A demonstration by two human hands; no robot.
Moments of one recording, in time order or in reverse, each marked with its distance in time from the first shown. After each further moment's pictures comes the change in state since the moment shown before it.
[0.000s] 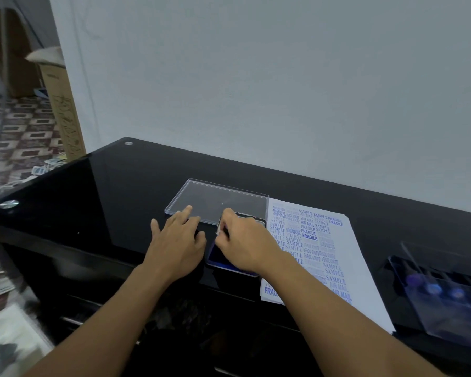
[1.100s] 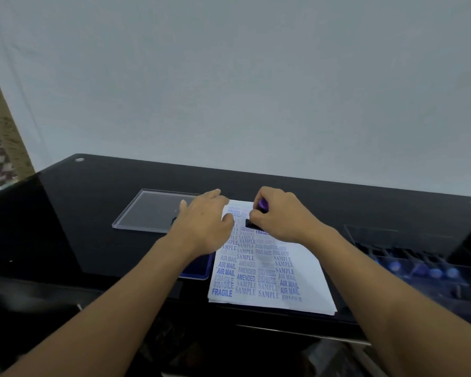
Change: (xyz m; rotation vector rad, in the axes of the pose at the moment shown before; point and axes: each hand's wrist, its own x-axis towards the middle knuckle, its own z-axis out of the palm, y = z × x) left_hand 0.024 0.144 -0.014 -0.047 -0.097 0.233; right_hand -0.047 0.105 -0.108 0.124 0.089 0.252
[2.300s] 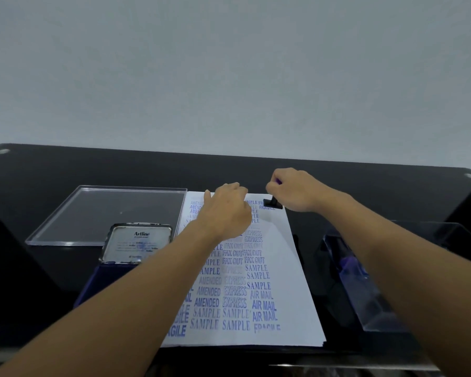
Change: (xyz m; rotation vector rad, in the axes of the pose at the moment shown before) left_hand 0.114 0.060 0.096 -0.052 -0.123 0.094; right_hand 0.072 0.120 -0.026 -0.056 -0.135 0.243
